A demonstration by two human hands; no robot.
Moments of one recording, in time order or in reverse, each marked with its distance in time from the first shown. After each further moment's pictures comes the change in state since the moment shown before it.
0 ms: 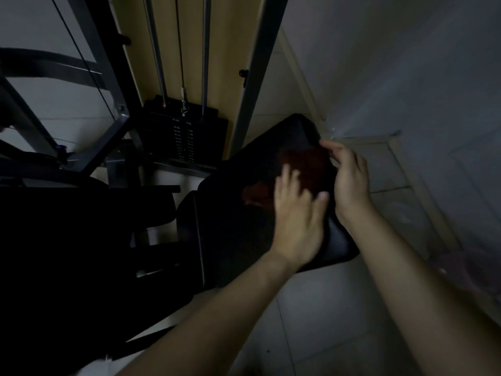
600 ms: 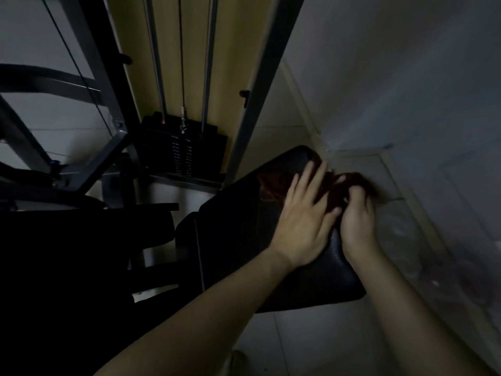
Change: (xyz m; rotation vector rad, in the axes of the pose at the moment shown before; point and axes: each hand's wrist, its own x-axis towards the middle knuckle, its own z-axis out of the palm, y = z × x) left_hand 0.065 -0.011 -0.022 0.238 -0.154 0.372; right_hand 0.001 -0.002 0.005 -0.044 0.128 0.124
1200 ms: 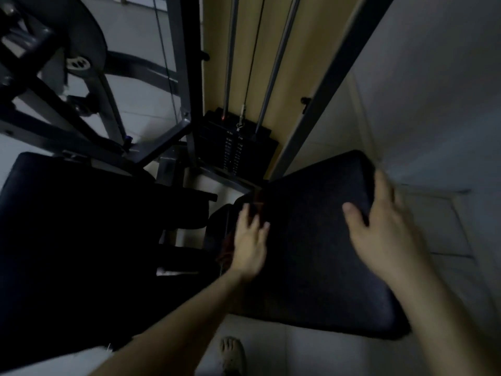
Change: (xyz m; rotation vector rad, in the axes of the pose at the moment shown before) left_hand -0.137 -0.126 0.012 -0.100 0.152 -0.768; right_hand -0.014 -0.008 0.002 -0.993 -0.295 -0.456
